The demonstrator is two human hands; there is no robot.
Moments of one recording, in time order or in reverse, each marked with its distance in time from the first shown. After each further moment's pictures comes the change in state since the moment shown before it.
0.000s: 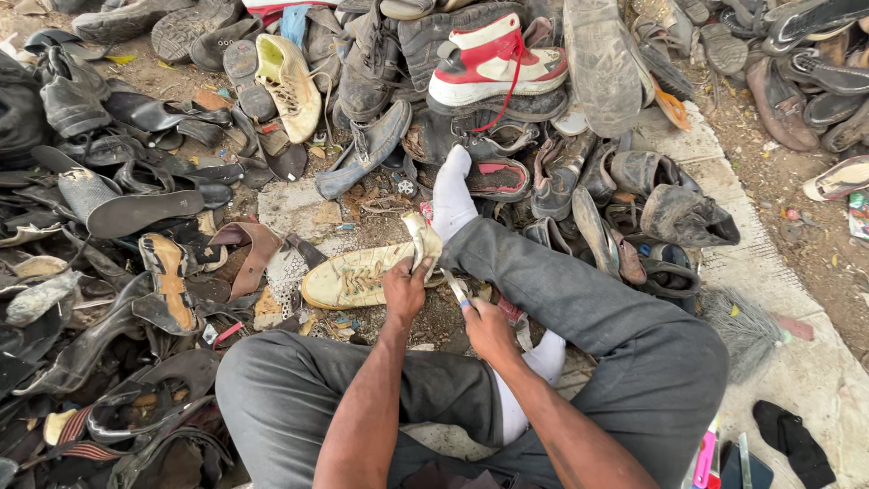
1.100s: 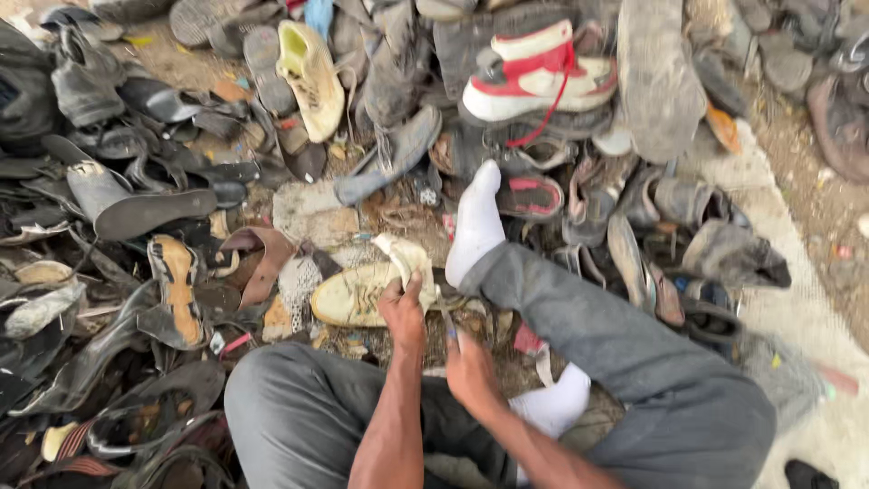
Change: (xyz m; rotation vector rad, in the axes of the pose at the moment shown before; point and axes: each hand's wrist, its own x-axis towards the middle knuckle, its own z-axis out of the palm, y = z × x) left_hand 0.004 0.009 -0.014 -0.663 0.301 -0.106; right_hand 0.011 -0.044 0.064 -0.213 0.023 0.078
